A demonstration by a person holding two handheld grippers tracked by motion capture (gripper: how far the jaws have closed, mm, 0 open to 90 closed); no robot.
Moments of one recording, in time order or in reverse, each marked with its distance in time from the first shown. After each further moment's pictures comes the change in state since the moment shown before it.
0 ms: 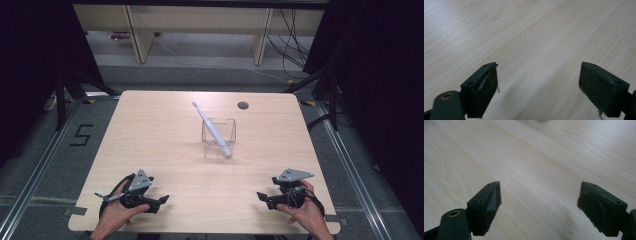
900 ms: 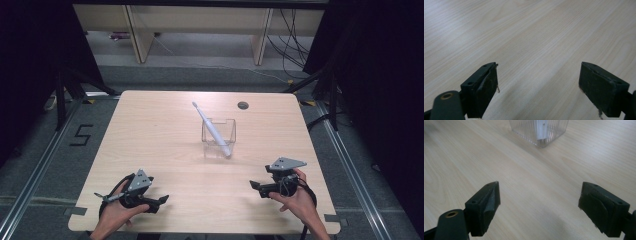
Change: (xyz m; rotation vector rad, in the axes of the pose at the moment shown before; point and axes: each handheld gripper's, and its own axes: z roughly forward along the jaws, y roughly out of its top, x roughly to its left) left arm 0.000 0.000 0.000 -0.004 -0.001 -0.004; right arm -0.001 0.034 0.012 -0.062 -0.002 -0.043
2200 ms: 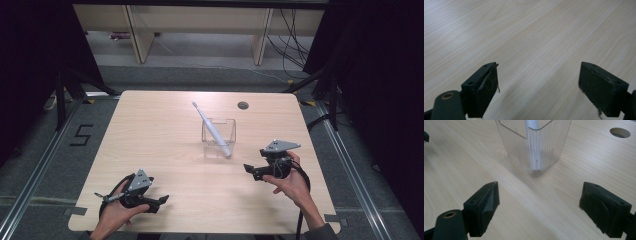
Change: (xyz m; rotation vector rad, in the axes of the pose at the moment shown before) left arm 0.000 0.000 0.001 -0.001 -0.005 -0.004; right arm -0.009 0.045 0.011 -0.034 0.002 0.016
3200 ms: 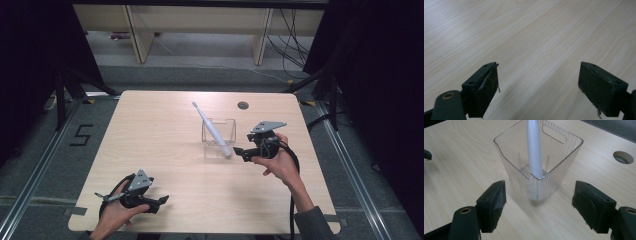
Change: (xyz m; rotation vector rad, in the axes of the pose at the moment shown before) left arm 0.001 0.000 -0.001 0.023 -0.002 0.012; right arm 0.000 0.060 0.018 0.022 0.019 -0.054
